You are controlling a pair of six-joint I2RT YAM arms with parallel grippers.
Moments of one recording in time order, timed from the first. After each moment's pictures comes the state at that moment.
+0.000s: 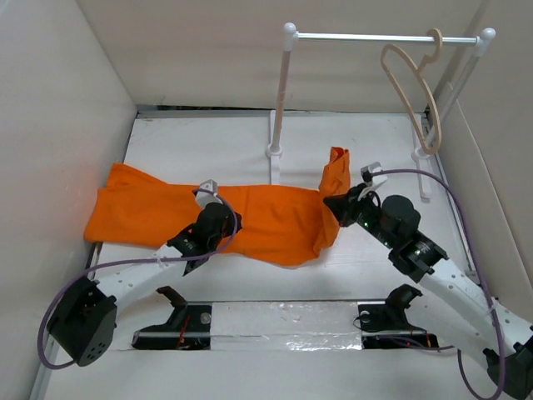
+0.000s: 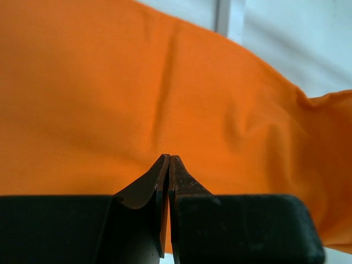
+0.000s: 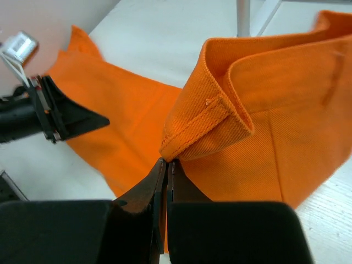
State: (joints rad) left arm -0.68 1.03 0.46 0.02 -0.35 -0.85; right arm 0.61 0.73 0.60 0.00 -0.03 0.32
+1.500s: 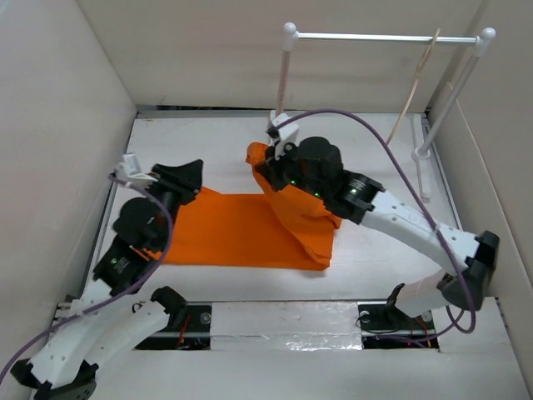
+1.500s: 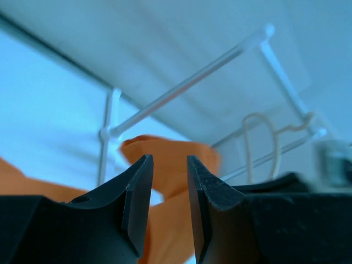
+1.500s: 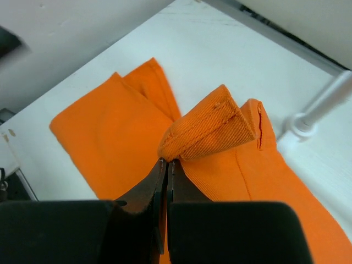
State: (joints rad) left arm -0.65 0.63 0.86 -0.22 -0.51 -0.83; right arm 0.93 1.40 1.42 -0.23 0.08 0.12
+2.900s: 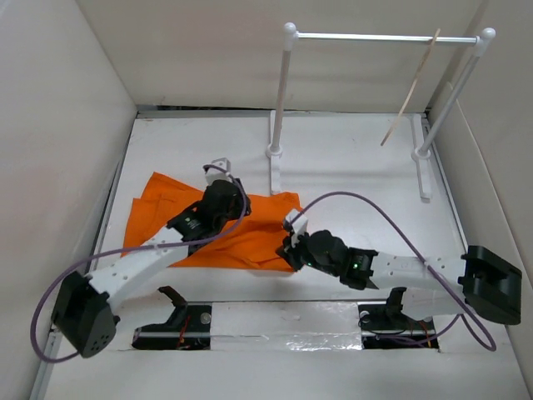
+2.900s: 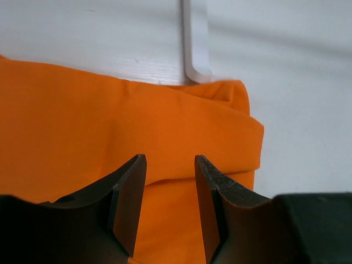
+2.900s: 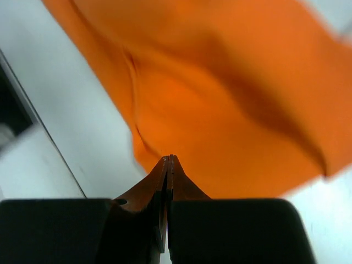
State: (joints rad) left arm -0.69 1.05 0.74 -0.26 -0.36 -0.69; right arm 1.15 1.22 0.57 0.30 0.19 0.25
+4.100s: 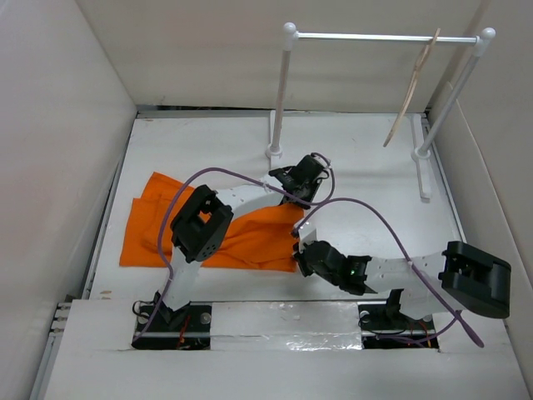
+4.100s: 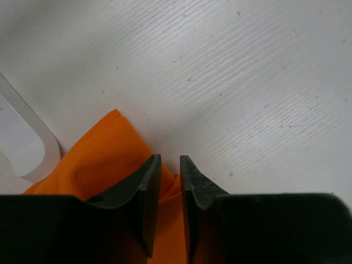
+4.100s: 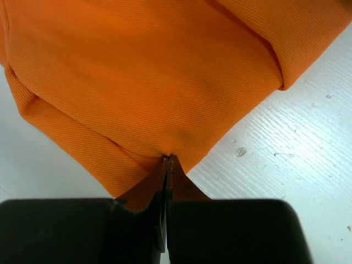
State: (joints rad) left arm -0.87 2.06 1.58 -0.44 -0.12 -0.26; right arm 1.17 1.29 0.40 0.29 0.40 0.31
